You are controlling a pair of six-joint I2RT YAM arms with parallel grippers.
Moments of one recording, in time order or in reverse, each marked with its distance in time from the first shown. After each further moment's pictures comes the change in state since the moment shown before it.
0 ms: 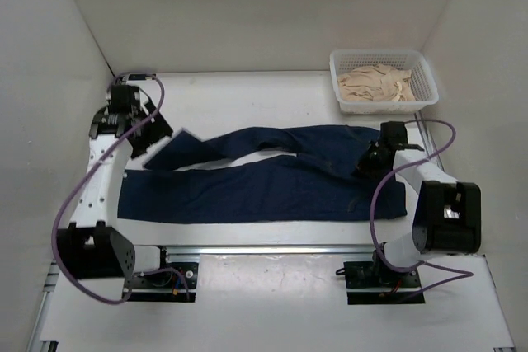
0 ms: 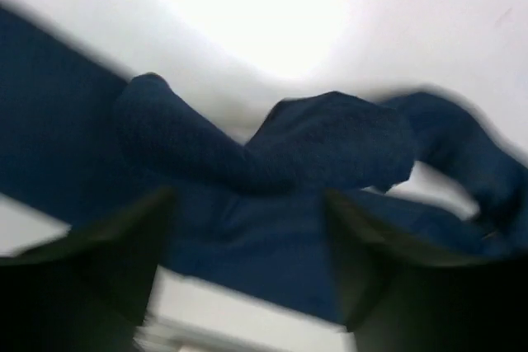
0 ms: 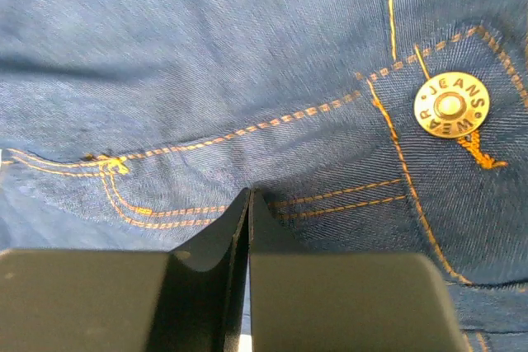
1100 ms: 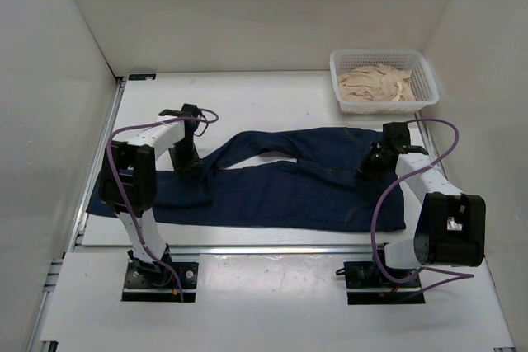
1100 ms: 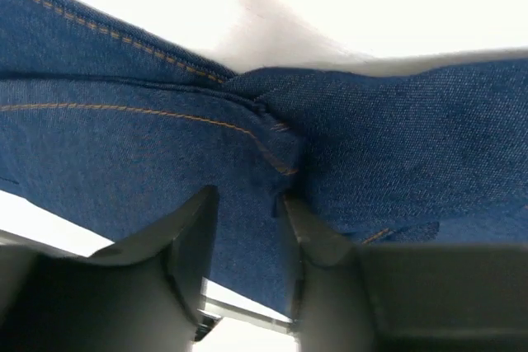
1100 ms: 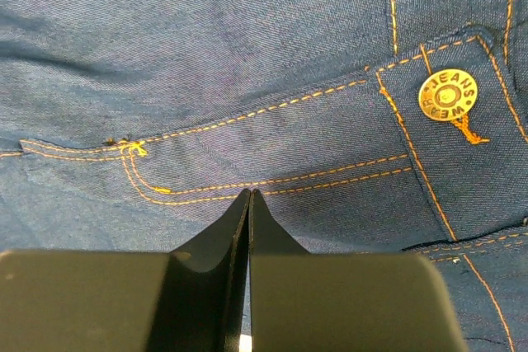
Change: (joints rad) left arm -0.256 0.396 -0.185 -0.046 -0.110 -0.030; right arm 0.005 -0.131 -0.068 -0.081 0.020 -0.057
